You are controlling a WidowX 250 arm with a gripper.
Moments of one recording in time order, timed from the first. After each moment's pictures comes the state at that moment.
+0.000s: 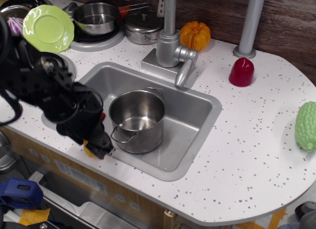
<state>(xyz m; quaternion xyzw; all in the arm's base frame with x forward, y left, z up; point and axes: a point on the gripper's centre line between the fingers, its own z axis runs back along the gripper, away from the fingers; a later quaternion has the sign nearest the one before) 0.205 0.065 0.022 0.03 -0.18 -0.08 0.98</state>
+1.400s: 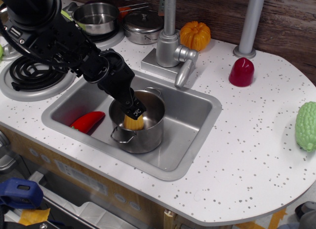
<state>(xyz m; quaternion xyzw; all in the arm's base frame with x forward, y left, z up) 0.296 0.069 0.006 -0.02 -0.25 -0.22 0.94</state>
